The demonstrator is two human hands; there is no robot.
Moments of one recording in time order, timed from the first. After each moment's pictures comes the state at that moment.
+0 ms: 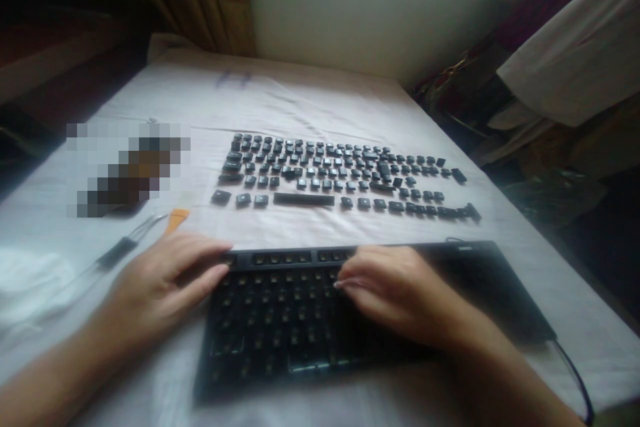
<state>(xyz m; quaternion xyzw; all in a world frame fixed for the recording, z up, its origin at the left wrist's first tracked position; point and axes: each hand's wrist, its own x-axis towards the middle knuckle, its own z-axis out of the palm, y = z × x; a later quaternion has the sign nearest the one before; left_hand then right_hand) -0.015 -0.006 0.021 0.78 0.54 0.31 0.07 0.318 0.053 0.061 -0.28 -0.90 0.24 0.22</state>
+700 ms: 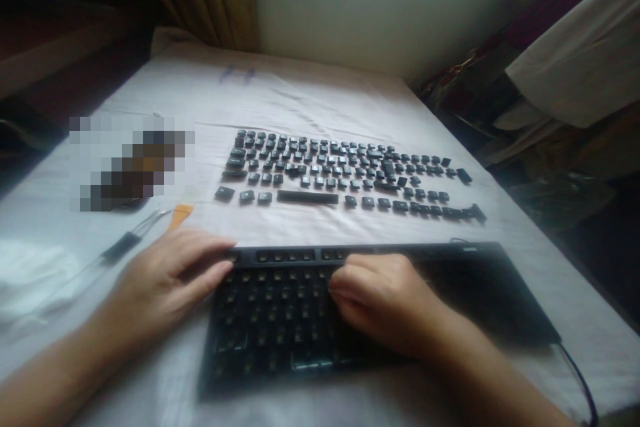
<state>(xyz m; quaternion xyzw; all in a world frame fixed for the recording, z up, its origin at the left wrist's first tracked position) -0.017 -0.007 0.018 0.78 0.55 0.30 0.08 0.304 0.043 0.045 -0.26 -0.93 0.14 0.21</state>
